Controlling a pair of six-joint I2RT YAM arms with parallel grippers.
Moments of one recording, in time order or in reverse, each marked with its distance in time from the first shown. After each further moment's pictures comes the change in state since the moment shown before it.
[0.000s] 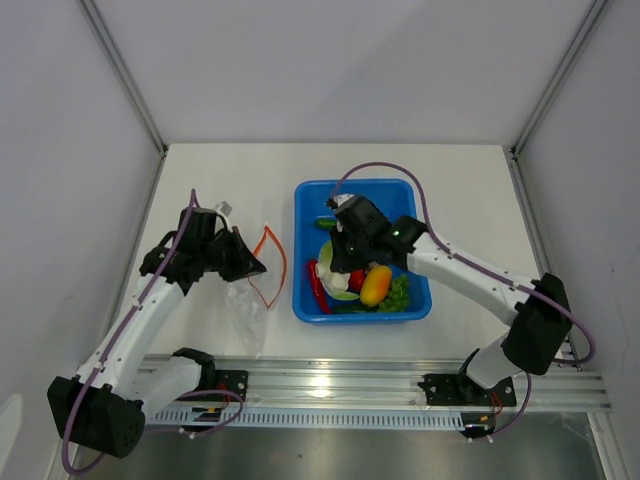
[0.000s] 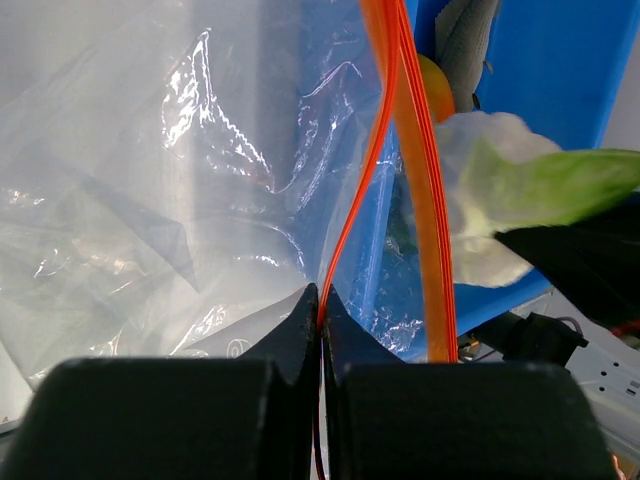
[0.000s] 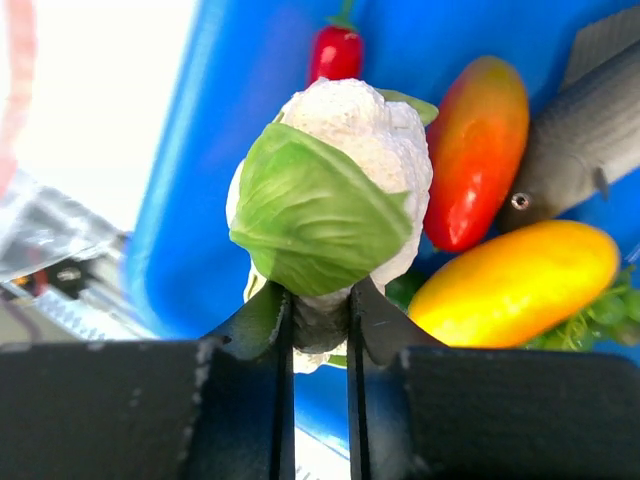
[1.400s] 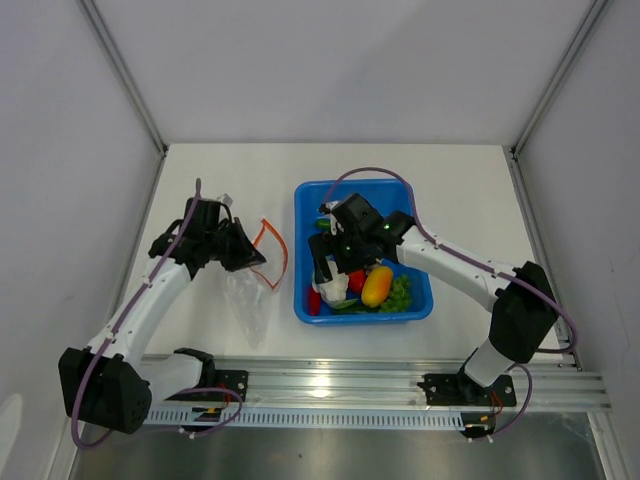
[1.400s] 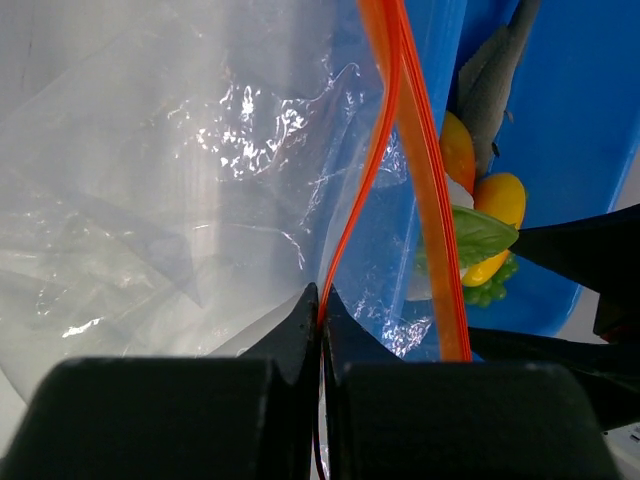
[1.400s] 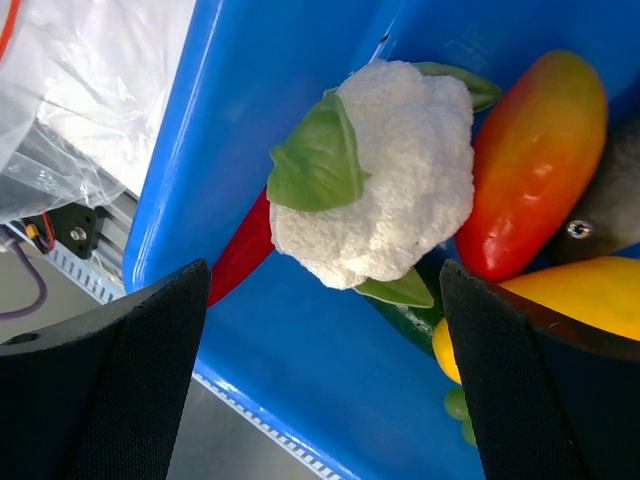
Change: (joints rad) left arm 0.031 0.136 0.046 0.050 -0.029 0.012; right arm -0.044 0.052 0.016 -0.006 -0.184 -0.051
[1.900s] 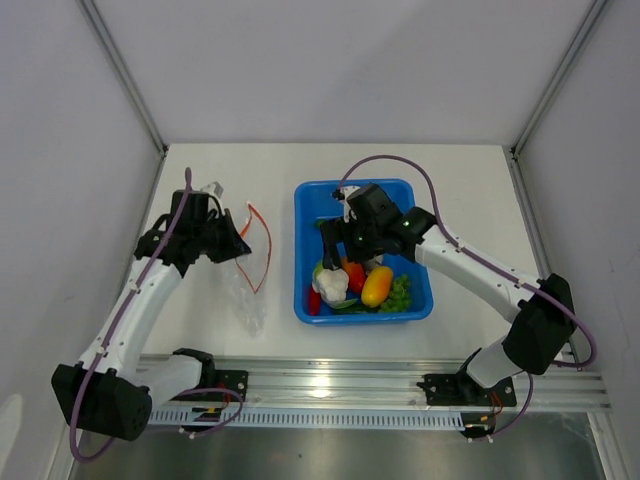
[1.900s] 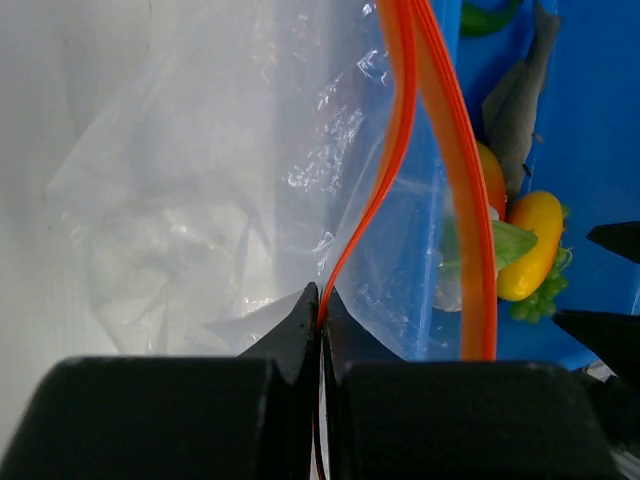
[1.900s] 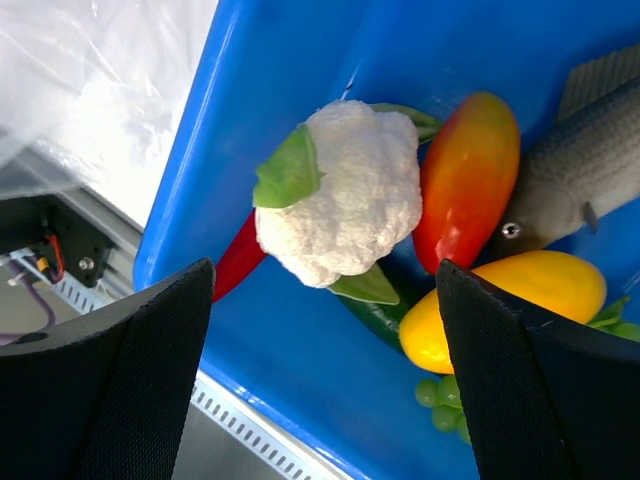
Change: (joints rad) left arm 0.036 -0.056 0.120 -0.087 -0.122 0.190; right arm -0.041 -0.084 -0.003 0.017 0.059 -0.019
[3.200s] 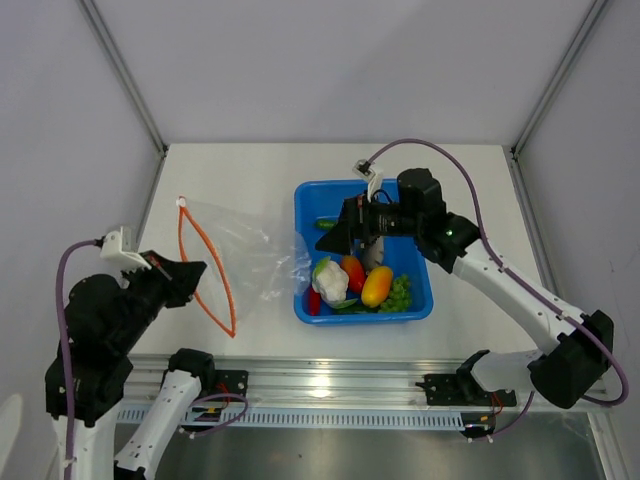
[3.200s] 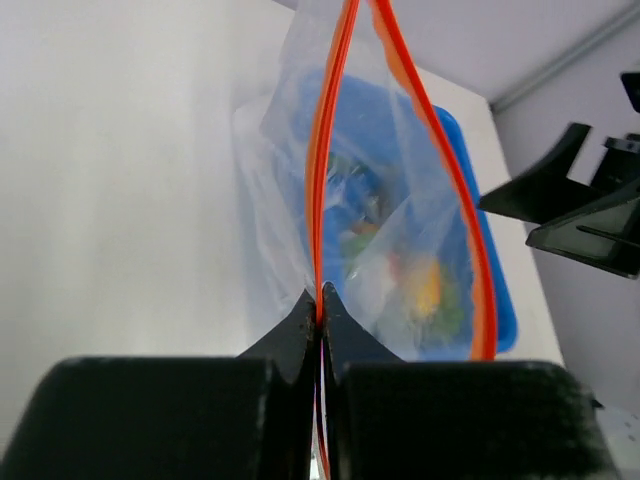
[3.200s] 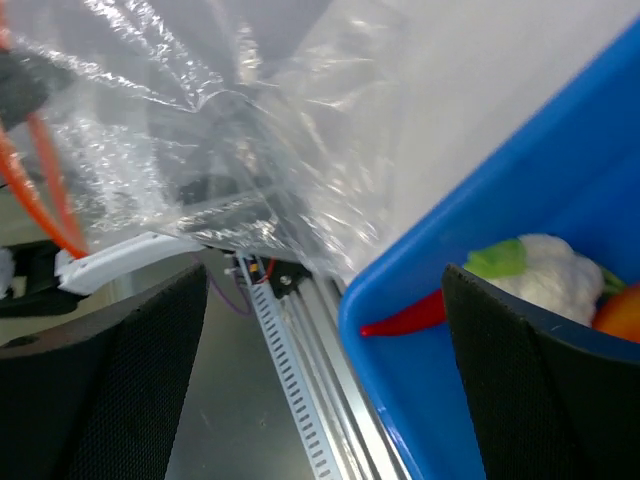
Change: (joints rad) left arm 0.001 -0.618 0.109 -0.172 -0.068 -0.093; right arm -0.145 -0.222 -0.150 0.462 -0.576 0.121
